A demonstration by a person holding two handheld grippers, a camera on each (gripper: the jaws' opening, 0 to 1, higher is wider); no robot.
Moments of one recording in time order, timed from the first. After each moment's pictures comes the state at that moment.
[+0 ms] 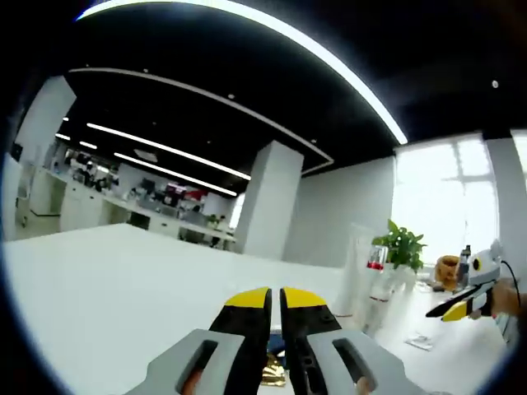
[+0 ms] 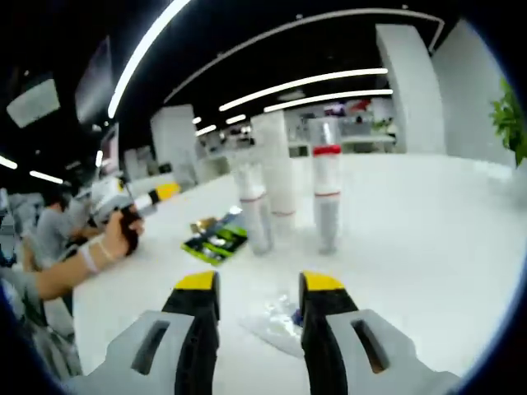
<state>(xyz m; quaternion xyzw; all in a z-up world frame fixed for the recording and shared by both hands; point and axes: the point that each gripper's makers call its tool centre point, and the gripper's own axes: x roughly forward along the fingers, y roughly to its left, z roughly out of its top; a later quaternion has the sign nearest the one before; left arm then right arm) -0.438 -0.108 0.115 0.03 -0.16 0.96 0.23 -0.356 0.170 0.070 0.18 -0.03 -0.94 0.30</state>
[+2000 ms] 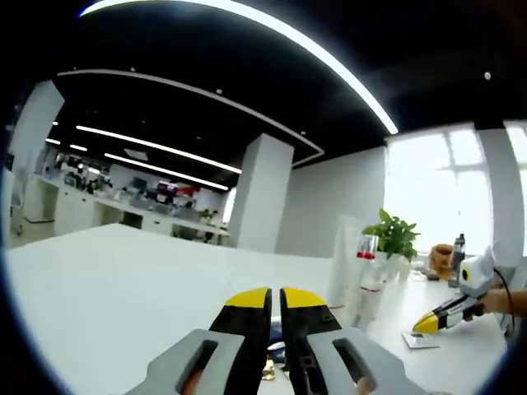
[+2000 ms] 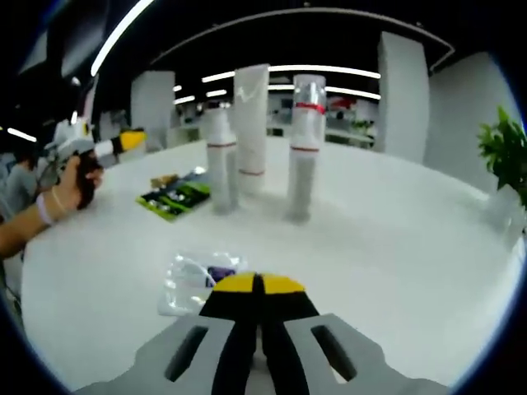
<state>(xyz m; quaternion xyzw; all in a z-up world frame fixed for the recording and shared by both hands) -0.435 -0.098 0.110 0.02 -0.14 0.96 0.25 -0.372 0.185 0.021 0.19 0.09 -0.95 0.24</state>
